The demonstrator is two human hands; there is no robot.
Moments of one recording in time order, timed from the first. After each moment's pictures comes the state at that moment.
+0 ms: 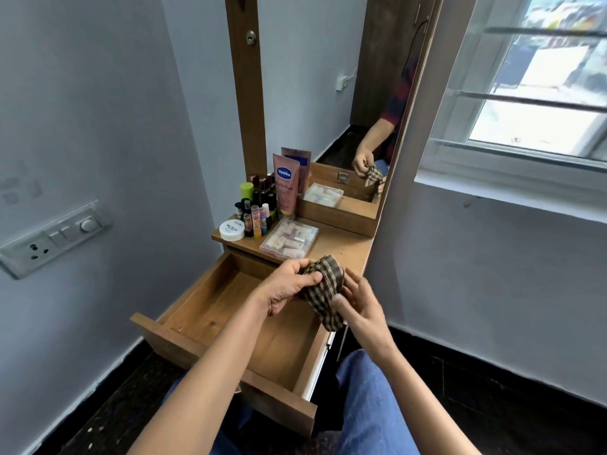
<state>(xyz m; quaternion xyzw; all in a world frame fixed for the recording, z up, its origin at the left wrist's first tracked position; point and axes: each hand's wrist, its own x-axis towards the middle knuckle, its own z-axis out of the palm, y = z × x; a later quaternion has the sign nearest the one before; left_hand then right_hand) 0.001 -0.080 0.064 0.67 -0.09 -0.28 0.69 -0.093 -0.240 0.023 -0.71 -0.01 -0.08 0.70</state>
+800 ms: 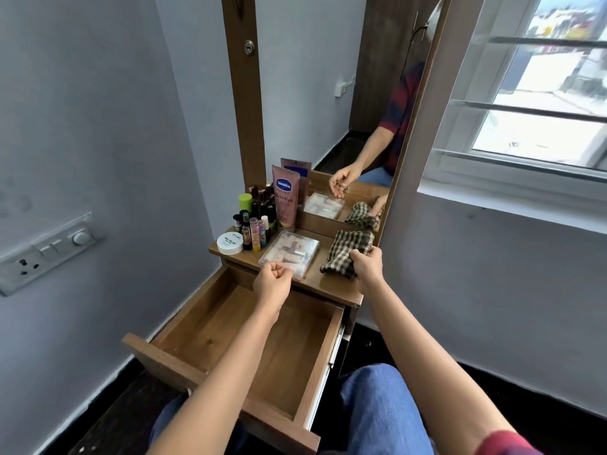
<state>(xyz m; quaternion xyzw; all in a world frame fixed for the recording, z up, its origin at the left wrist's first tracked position) 0.047 -0.083 0.031 0.76 0.13 0.00 0.63 0.073 -0.281 0.025 -0.66 0.29 -0.12 0.68</state>
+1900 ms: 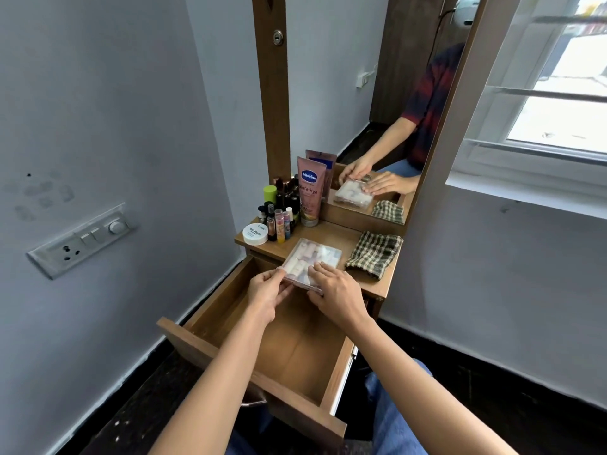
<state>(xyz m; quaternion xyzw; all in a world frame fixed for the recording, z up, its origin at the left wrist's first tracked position) 0.044 -0.027 0.017 0.56 0.24 -0.09 0.79 0.006 -0.183 0.015 -0.96 -0.15 -0.18 0.14</state>
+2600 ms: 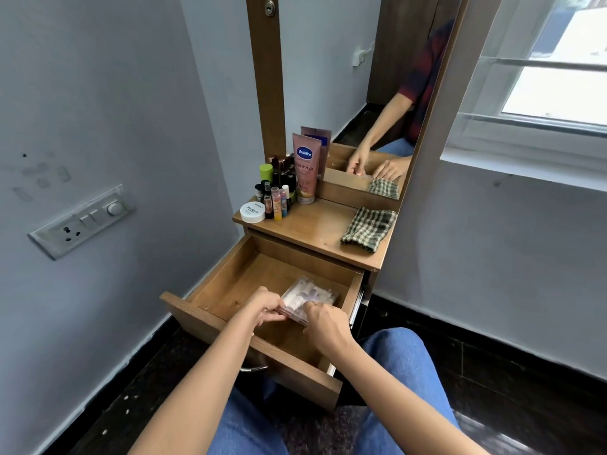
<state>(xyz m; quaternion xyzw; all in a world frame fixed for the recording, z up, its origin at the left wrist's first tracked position) 0.011 -0.007 -0.032 0.75 0.22 -0.28 0.55 -0.078 -0.145 -0.017 -0.99 -0.06 0.06 0.10</state>
